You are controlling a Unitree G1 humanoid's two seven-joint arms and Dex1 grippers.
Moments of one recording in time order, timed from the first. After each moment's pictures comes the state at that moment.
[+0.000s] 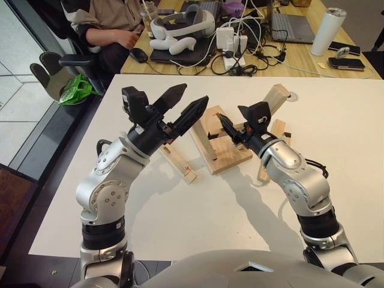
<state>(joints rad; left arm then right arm) -0.14 0.35 0.15 -0.50 -0.89 0.56 -0.49 -0.26 -0.17 0.30 -0.33 0.33 0.59 0.05</state>
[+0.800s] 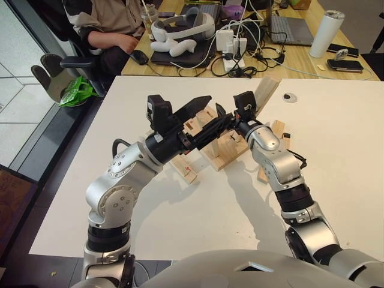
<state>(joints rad) -0.12 0.35 0.03 -0.57 -0.90 0.61 -0.49 -0.43 -0.02 0.27 0.08 0.13 0.40 0.10</state>
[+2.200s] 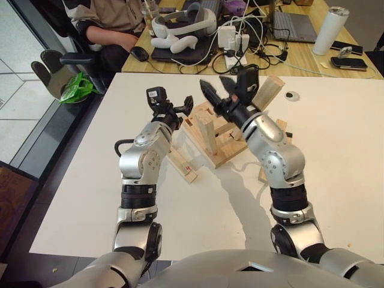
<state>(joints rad) -0.41 0.15 0.12 -0.03 -0.45 0.63 0.08 -0.54 0.11 0.00 -0.19 0.44 0.55 0.19</state>
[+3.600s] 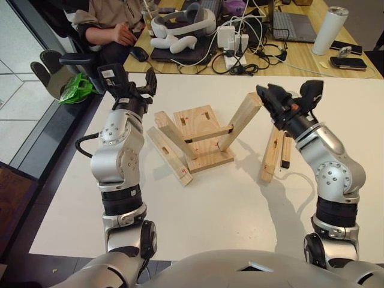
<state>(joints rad) -0.37 0.22 0.26 -0.30 -0.32 0.61 0.00 -0.33 -0.16 -0.18 -0.36 0.64 0.65 0.29</state>
